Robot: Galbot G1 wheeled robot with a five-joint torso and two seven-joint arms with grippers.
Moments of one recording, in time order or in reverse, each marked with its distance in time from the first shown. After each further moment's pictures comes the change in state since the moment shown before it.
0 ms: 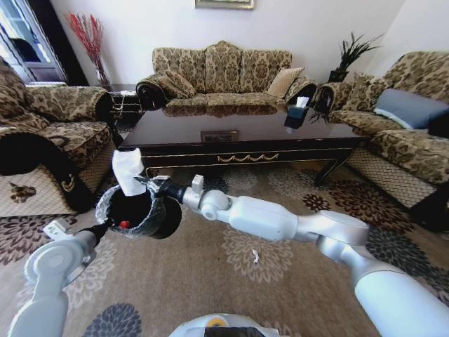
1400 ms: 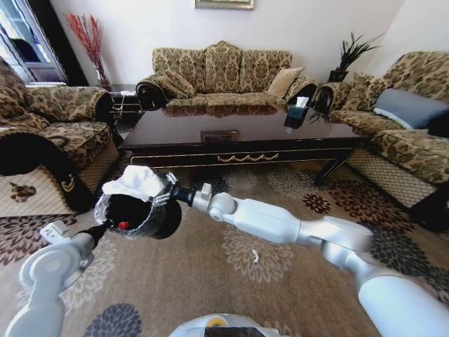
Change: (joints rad) left arm 0.035 -0.009 -0.025 -0.032 0.047 0.000 0.071; right arm -0.055 -0.095 0.008 -0.013 -0.119 0.109 -0.094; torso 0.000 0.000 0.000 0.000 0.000
